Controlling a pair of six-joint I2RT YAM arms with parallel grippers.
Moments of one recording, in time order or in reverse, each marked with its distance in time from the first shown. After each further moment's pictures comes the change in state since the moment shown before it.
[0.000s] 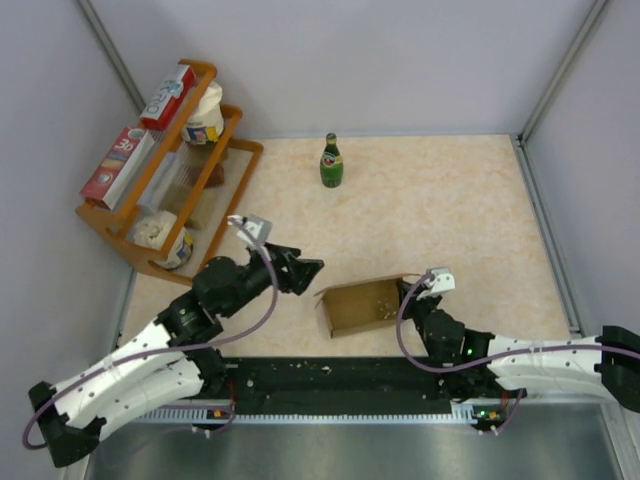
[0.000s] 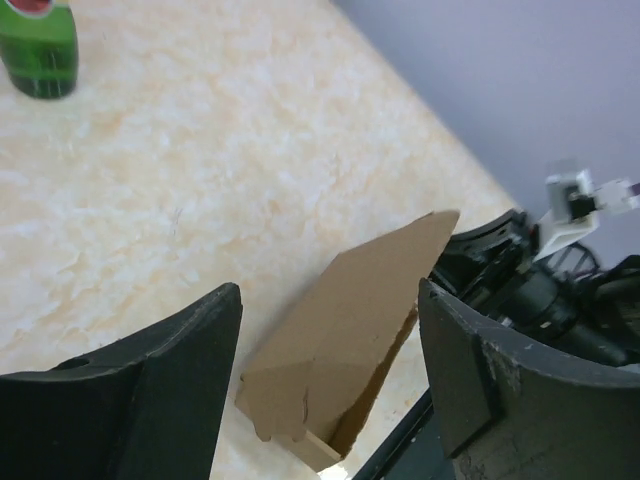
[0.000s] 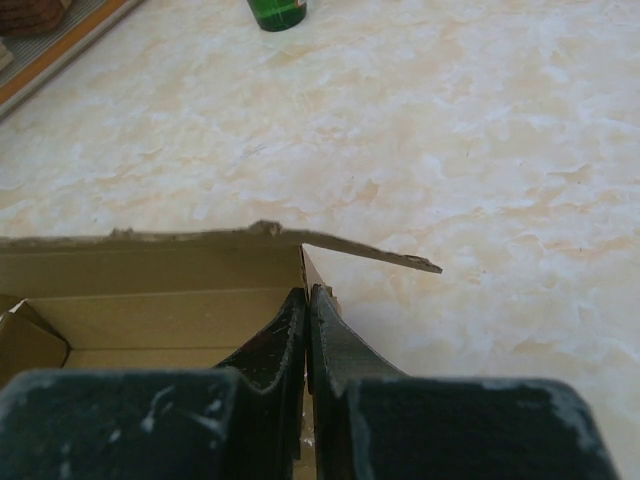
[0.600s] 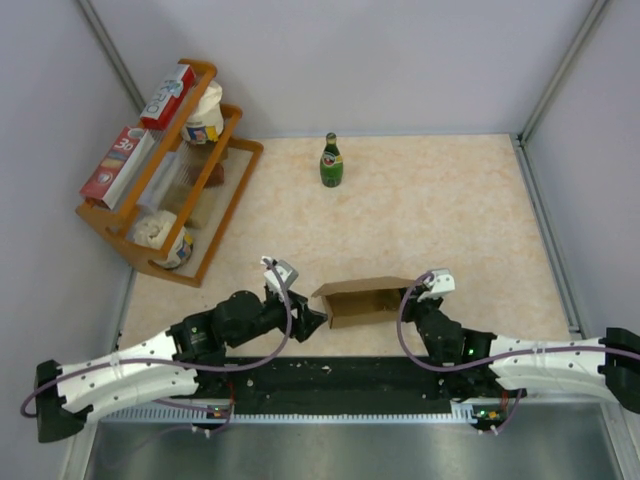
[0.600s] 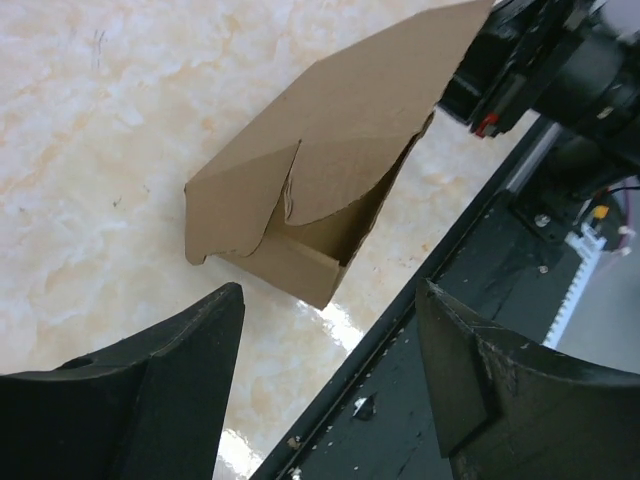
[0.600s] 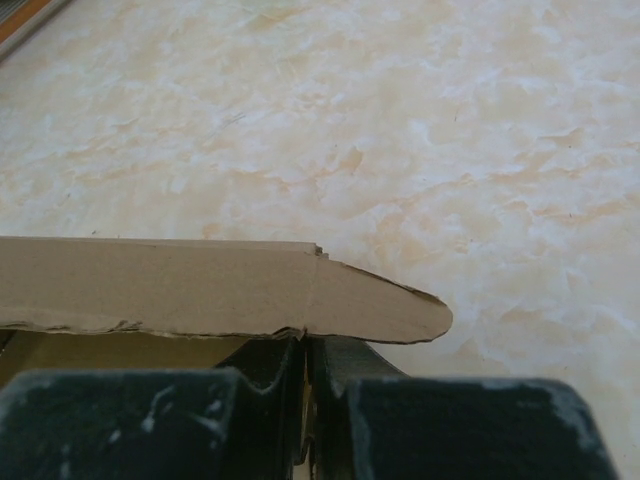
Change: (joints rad) left arm -0.228 -0.217 -0.252 -0.092 -0.067 0.004; right arm 0.002 -0.044 0.000 -0.145 0.006 0.082
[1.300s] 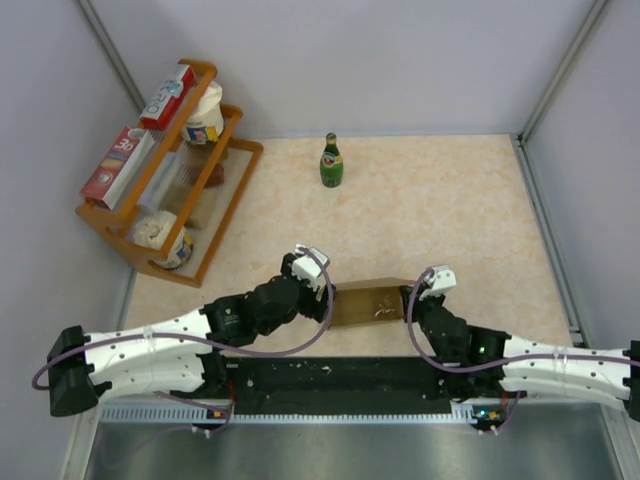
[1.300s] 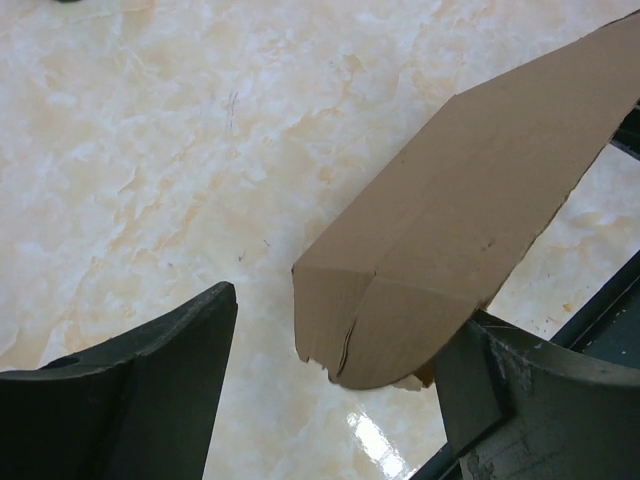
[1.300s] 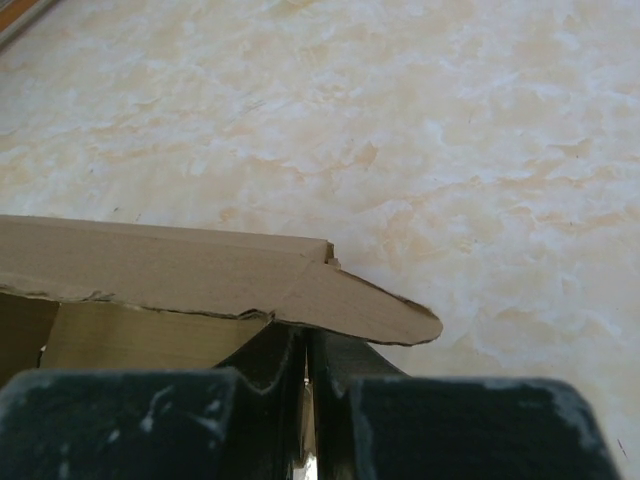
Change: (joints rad) left arm -0.060 0.352 0.183 0.036 -0.299 0.215; right arm 0.000 -0.166 0.072 -0.286 -0.062 0.001
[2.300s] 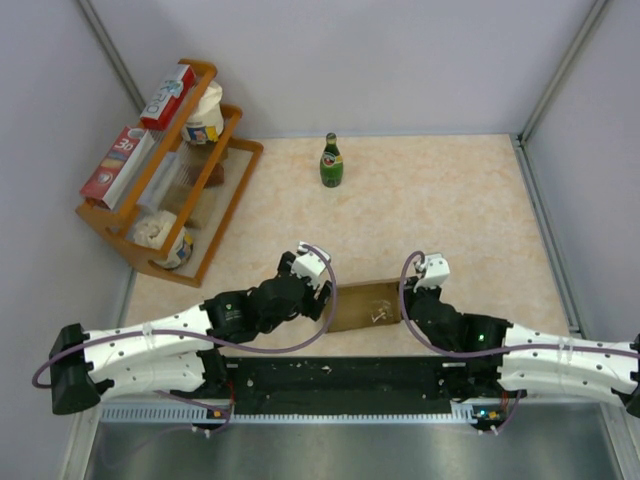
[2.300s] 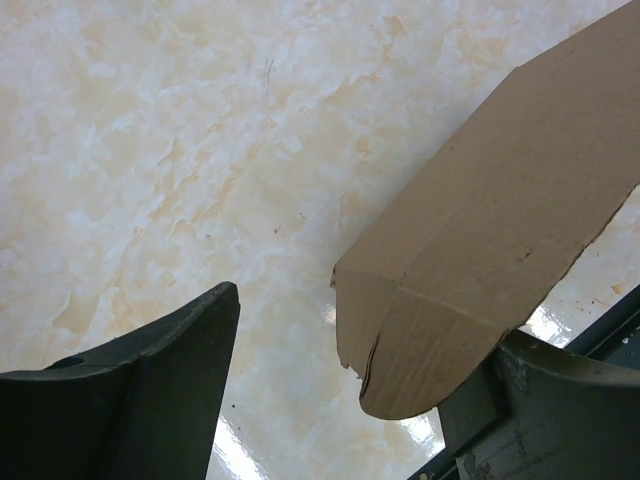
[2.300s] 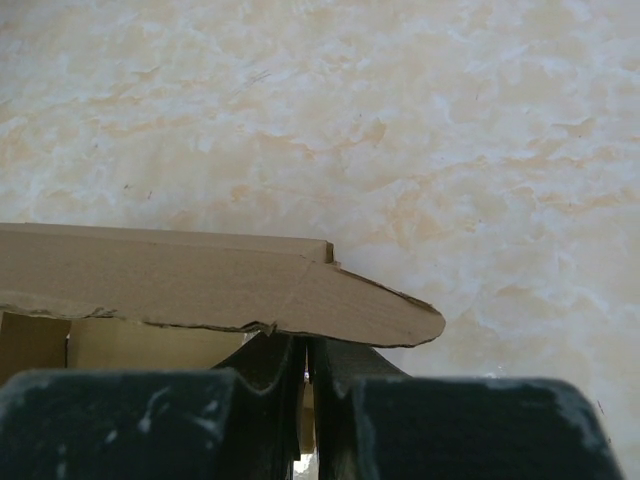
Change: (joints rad) left arm 0.000 0.047 0.073 -0.140 -0.043 0.016; right arm 0.000 0.079 0.233 -0.340 -0.050 0.133
